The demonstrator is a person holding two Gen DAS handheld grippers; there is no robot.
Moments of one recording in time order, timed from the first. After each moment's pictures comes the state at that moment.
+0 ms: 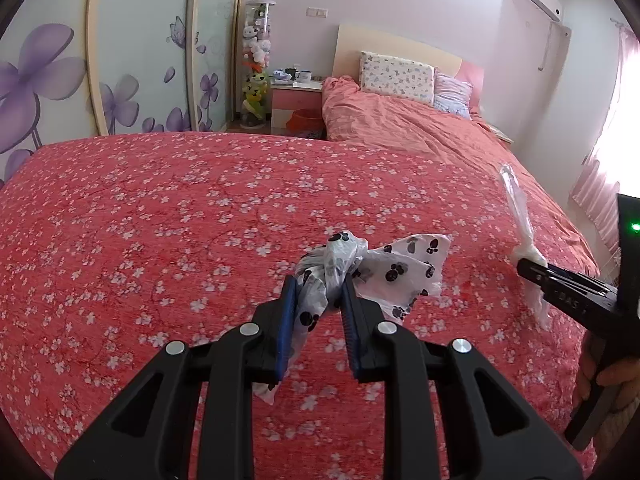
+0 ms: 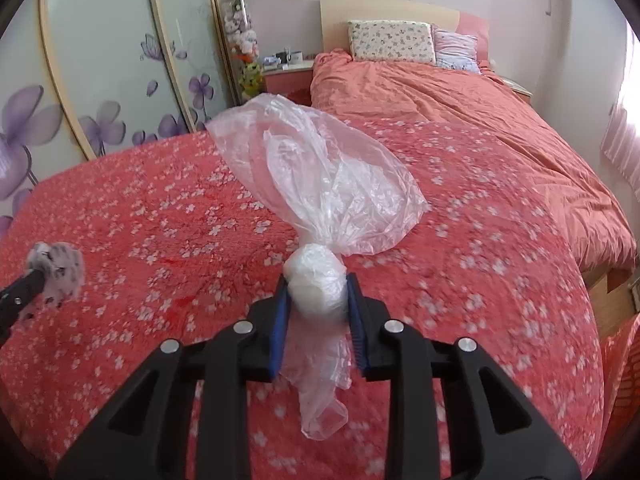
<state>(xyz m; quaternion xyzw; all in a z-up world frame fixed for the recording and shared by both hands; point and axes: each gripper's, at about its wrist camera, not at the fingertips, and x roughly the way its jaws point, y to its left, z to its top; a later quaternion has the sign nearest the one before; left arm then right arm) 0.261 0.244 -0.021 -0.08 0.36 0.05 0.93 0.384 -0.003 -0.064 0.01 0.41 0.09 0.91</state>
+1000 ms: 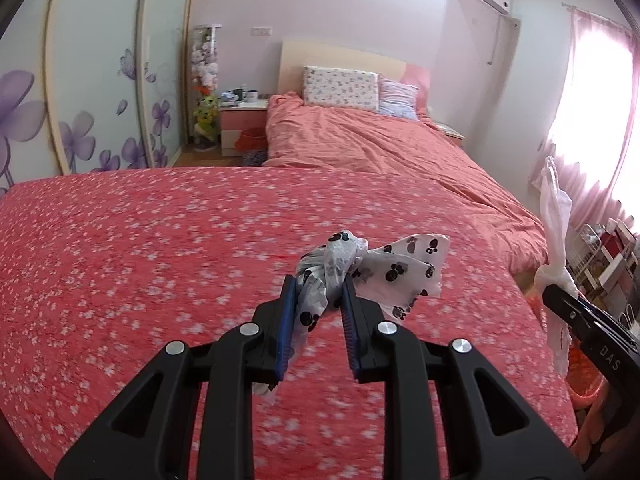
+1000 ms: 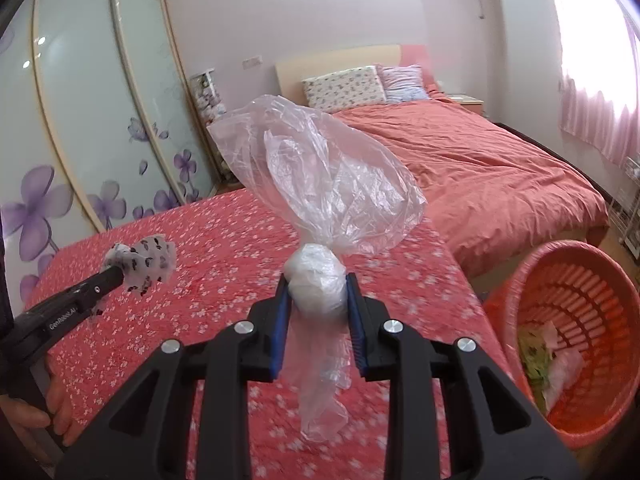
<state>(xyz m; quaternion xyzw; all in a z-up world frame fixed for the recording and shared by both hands) 0.226 0.124 0.025 -0.06 0.33 -0.03 0.94 0.237 -0.120 0.011 0.09 0.32 0.04 0.94</state>
